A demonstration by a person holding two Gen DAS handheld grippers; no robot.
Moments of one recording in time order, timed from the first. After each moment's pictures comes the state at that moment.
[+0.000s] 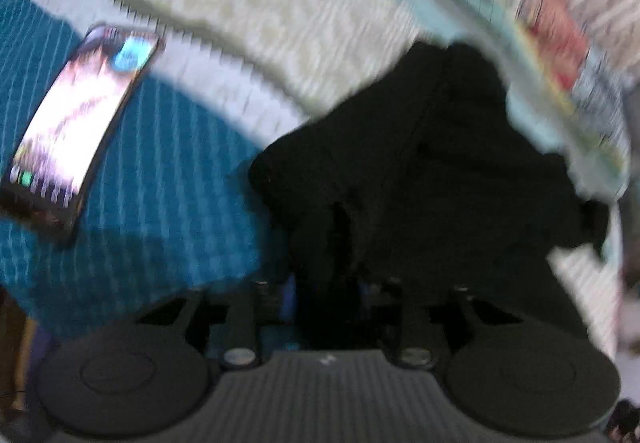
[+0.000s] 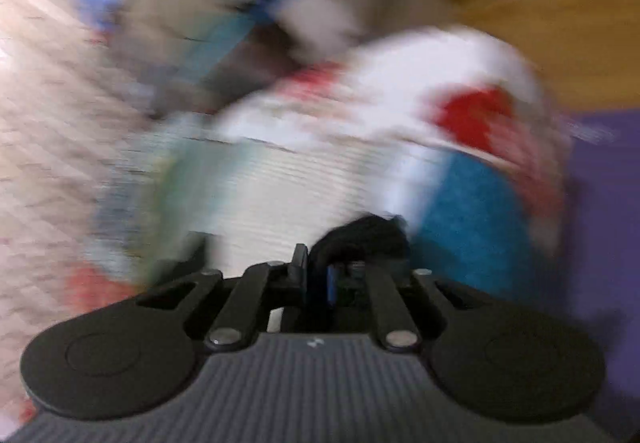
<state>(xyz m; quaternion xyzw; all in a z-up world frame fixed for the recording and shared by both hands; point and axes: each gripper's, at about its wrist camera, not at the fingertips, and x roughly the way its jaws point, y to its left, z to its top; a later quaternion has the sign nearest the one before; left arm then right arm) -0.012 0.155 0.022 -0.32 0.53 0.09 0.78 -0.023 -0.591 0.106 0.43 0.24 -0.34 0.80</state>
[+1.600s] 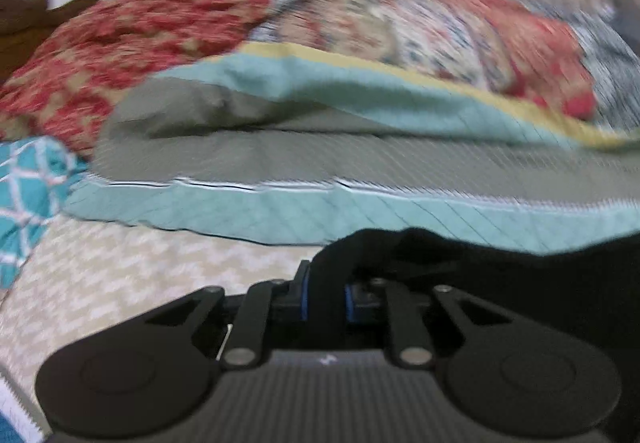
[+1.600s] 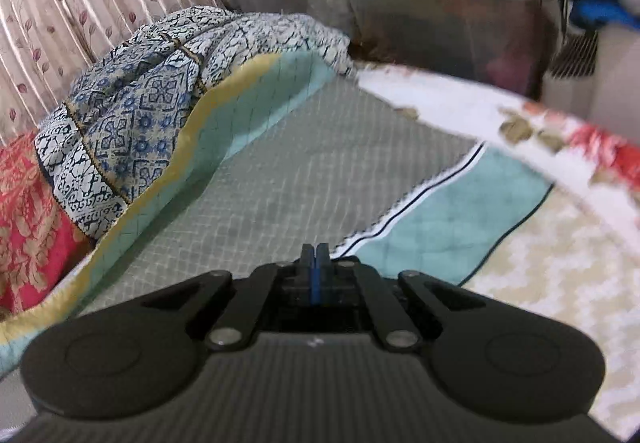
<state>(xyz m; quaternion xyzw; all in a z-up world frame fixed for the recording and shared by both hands) 0.233 0.127 0.077 -0.02 0.37 0.16 0.91 0.343 -0.515 0.084 0.18 0.35 -0.26 0.89</state>
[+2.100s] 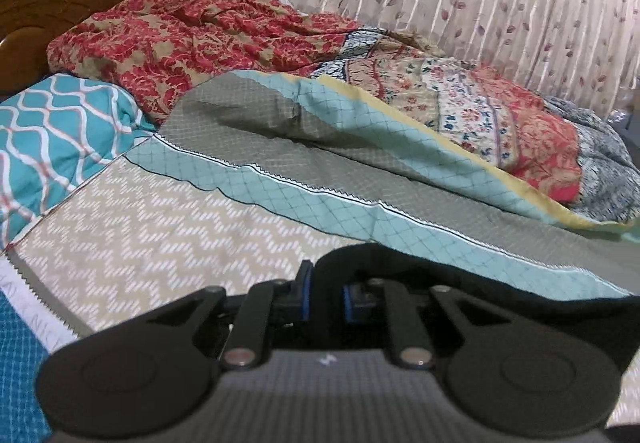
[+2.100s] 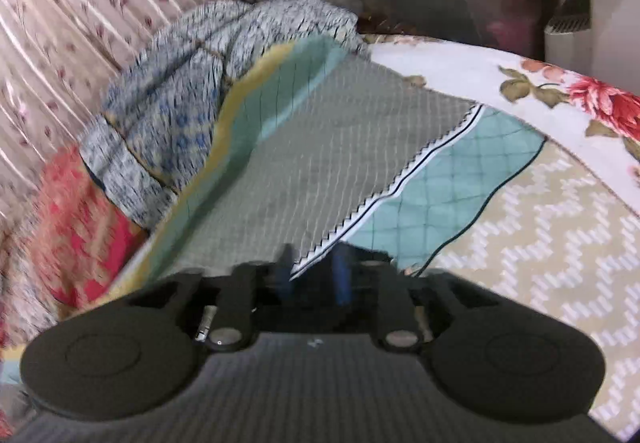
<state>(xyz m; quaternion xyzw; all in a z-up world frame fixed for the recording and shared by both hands) 0.108 0.163 0.130 -0.13 0.31 0.17 0.93 0.315 -0.506 0.102 0.26 0.37 -0.21 0.87</state>
